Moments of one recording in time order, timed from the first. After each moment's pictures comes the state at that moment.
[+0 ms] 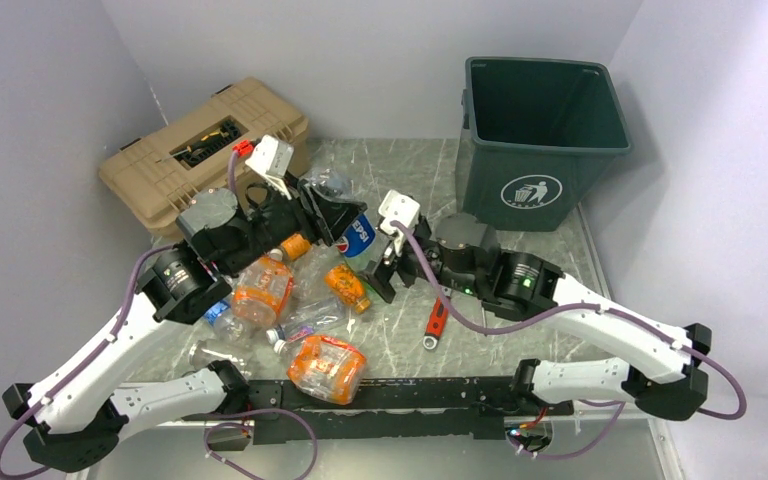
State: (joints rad) left arm -0.83 0.95 1.27 -0.27 0.02 -0.42; right arm 1.12 1.09 1.25 -0.43 0.08 -0.10
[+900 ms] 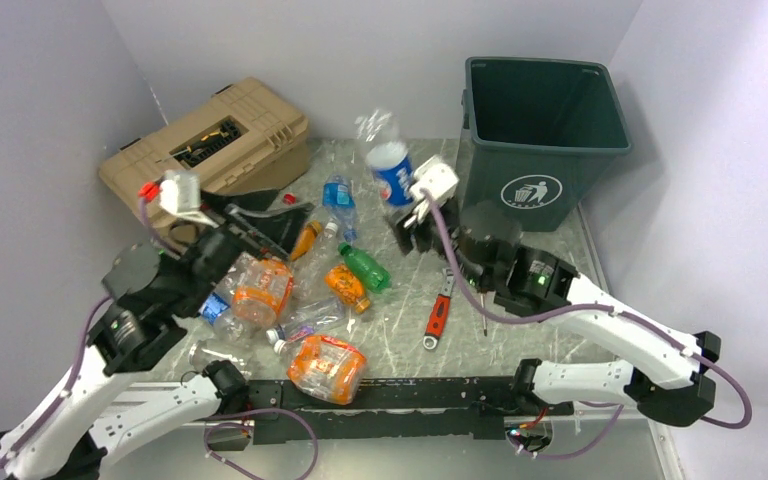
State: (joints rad) left arm -0.83 0.70 1.14 -0.20 -0.18 -0.44; right arm 1.11 1.07 1.24 -0.32 0.37 -0.09
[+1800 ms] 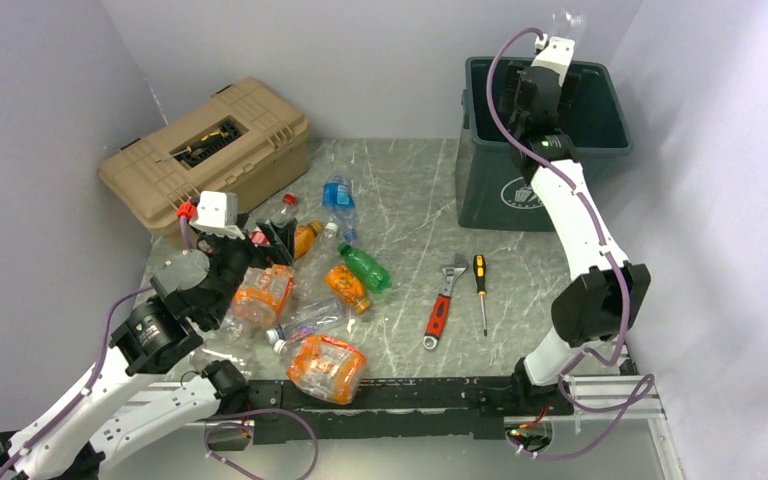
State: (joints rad) left arm -0.83 0.61 0.94 -0.33 -0.58 -0.22; right arm 0.19 1.62 1.69 -0.19 0.59 0.01
